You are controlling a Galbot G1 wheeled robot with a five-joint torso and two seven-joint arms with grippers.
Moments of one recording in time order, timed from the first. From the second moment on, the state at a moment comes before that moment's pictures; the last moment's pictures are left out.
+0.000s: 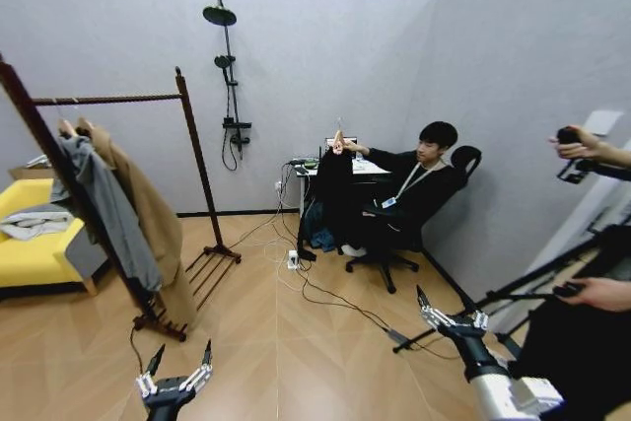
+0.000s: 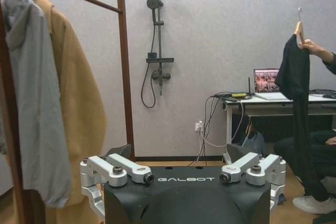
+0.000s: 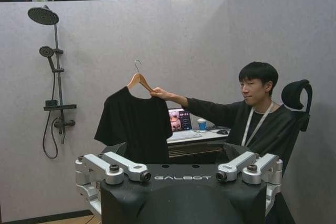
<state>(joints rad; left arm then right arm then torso) 1.81 -1.53 -0.64 -2.28 -0.09 -0.07 0.01 -1.69 1.27 0.83 2.28 0.51 0.06 0.08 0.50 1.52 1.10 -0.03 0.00</state>
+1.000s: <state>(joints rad) 1.81 -1.53 -0.64 -2.28 -0.09 -0.07 0.01 -1.67 1.26 0.83 2.28 0.51 0.07 0.07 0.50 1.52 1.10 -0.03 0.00</state>
